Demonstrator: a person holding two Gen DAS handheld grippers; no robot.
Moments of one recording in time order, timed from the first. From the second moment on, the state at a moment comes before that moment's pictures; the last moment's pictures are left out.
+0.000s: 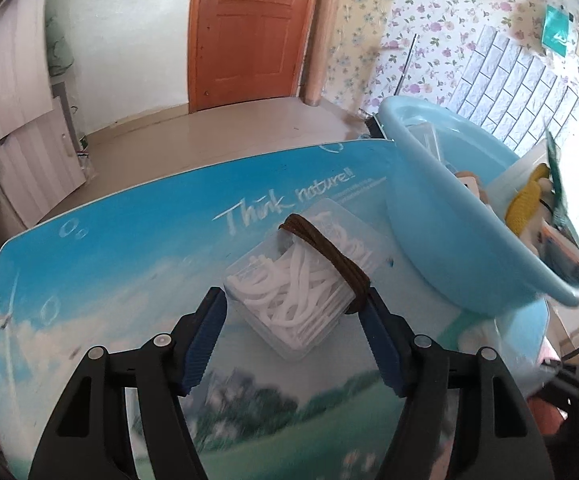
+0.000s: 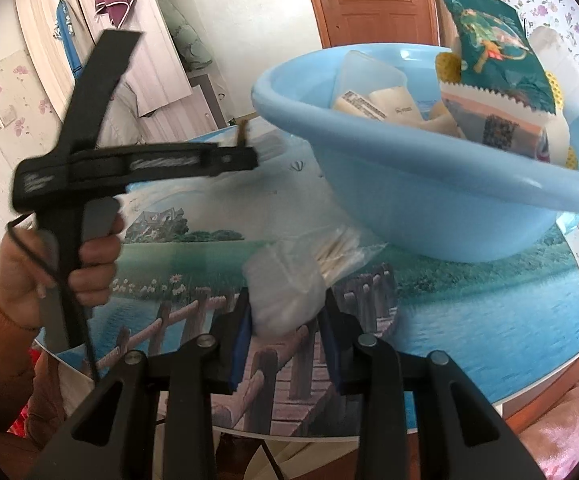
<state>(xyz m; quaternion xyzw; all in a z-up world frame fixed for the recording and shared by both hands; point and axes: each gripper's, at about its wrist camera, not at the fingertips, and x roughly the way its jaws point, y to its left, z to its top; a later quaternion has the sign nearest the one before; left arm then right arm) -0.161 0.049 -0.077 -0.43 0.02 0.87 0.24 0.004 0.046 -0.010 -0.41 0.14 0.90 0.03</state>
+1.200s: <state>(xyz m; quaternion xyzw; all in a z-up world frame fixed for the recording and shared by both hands) -0.046 -0.014 -0.080 -0.44 0.05 0.88 0.19 0.022 0.018 0.009 -0.39 0.12 0.91 0.03</state>
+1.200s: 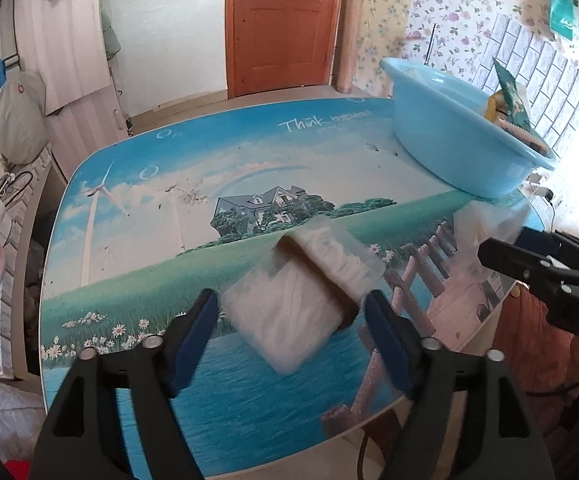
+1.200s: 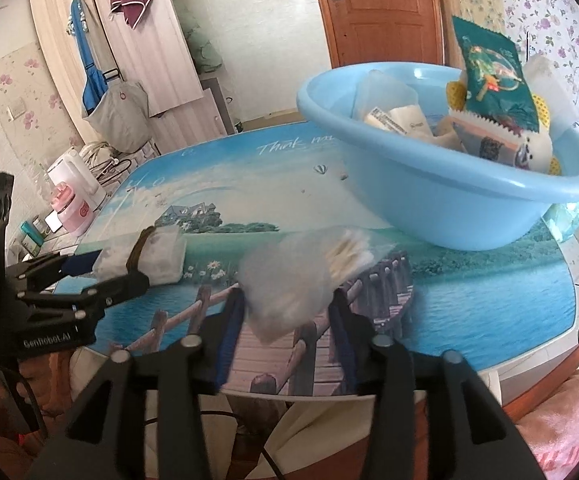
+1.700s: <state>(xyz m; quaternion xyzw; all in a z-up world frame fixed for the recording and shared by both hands) -0.054 -0.016 -0.086 -0.44 0.05 0.88 0.18 0.029 0.027 0.012 -0.39 0.12 0.91 0.05</state>
